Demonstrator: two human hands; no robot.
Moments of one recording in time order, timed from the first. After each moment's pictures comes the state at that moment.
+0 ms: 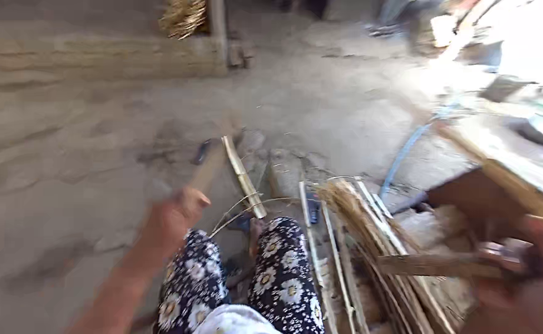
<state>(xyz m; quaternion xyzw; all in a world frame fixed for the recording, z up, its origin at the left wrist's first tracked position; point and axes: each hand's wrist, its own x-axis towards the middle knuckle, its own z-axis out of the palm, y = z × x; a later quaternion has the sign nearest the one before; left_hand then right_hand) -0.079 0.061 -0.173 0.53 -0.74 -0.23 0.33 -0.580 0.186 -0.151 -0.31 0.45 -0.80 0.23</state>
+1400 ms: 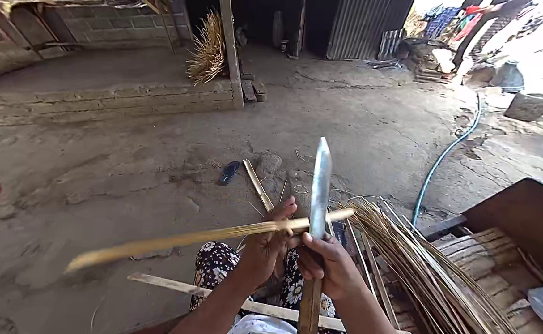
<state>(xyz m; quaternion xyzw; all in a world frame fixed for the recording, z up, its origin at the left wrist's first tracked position) -0.172 0.095 -0.188 0.20 -0.65 -0.44 0.59 -0.342 0.130 -0.184 -0.31 0.25 -0.53 0.75</state>
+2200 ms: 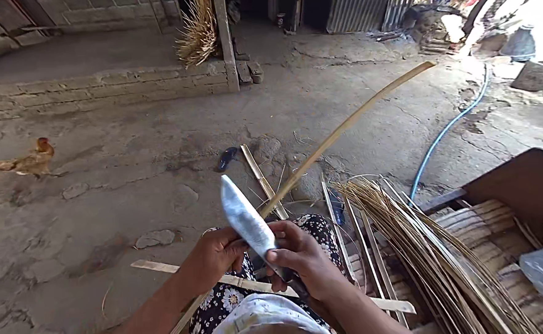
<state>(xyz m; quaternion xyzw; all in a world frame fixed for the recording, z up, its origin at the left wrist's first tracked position) -0.076 0.135 -0.178 0.40 -0.70 -0.49 0.34 -0.310 0.159 -0.182 -0.45 0.33 -0.40 0.73</state>
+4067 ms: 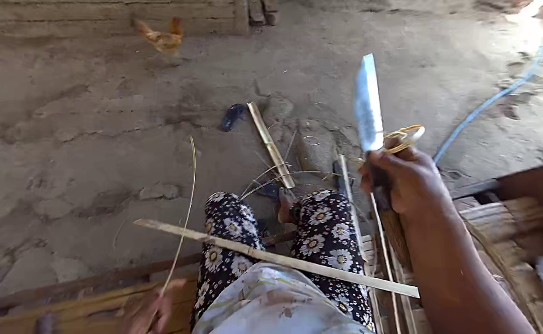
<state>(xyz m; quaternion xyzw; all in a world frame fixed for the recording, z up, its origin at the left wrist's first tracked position) 0.082 0.296 -0.269 0.57 -0.39 -0.66 0.30 -0.394 0.059 -0.166 -0.42 0.53 -0.50 0.53</state>
